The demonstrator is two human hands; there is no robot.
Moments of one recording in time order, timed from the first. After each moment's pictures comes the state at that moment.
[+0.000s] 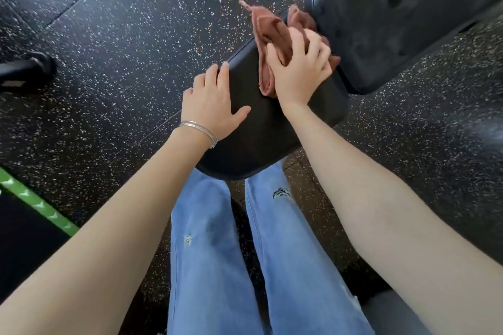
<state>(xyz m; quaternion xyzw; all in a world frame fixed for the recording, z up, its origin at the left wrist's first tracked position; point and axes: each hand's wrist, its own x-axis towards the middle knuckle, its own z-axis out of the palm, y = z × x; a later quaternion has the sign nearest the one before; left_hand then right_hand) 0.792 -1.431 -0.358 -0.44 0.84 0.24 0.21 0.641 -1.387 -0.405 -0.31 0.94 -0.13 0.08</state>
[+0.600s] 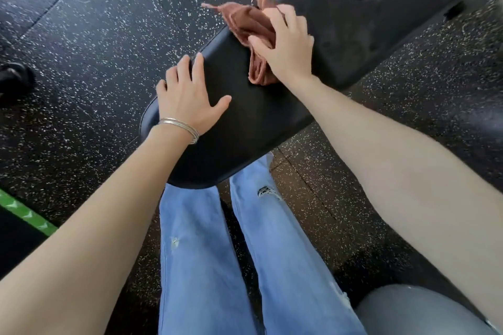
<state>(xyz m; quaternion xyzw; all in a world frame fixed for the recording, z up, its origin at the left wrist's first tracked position) 0.747 -1.424 -0.369 -0.48 0.83 0.21 0.19 0.549 -1.388 -0.415 -0.45 0.86 -0.11 0.23</state>
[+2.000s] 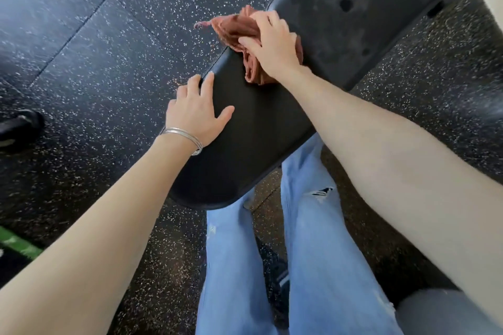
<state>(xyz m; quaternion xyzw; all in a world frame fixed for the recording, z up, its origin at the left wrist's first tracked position) 0.746 -1.449 -0.369 -0.41 0.85 0.24 0.21 0.550 -1.429 -0.410 -0.44 0.86 -0.10 0.24</state>
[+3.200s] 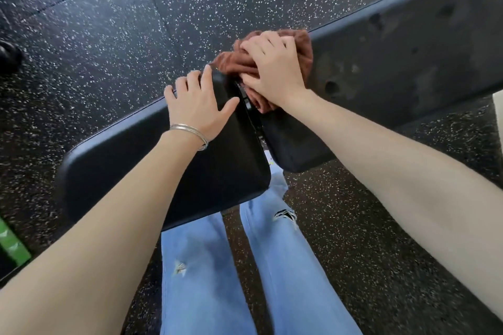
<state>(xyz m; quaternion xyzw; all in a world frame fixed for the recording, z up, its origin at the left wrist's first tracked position) 0.604 -1.447 -0.405 -0.60 0.76 0.19 0.17 0.427 -1.461 -0.440 -0.76 0.64 0.00 0.14</state>
